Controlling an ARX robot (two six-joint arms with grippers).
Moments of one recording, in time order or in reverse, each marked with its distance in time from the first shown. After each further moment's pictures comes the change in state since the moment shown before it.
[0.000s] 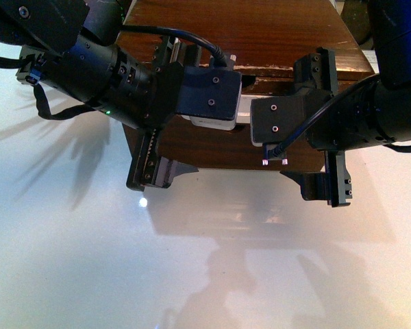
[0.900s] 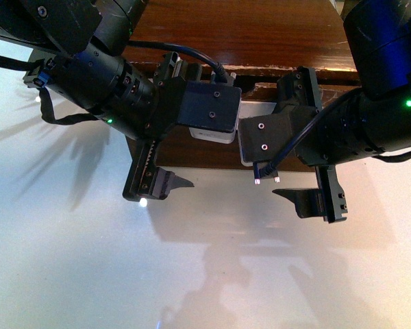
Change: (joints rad) left arm -0.010 0.038 0.047 -0.140 -0.003 0.012; right arm 0.033 0.026 0.024 -0.116 -0.038 -0.032
